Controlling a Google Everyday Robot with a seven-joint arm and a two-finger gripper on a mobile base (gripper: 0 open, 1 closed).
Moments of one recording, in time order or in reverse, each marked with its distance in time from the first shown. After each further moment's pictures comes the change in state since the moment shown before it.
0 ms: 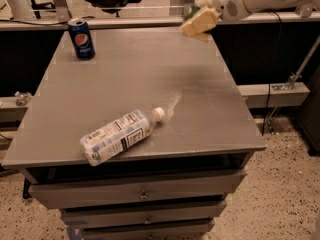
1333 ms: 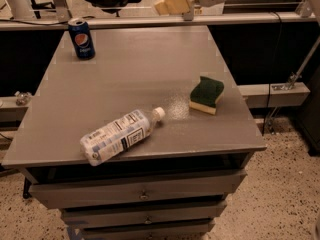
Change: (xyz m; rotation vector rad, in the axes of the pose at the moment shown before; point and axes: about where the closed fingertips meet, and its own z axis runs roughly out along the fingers) arm -0.091 0.067 0.001 -0.171 -0.171 -0.145
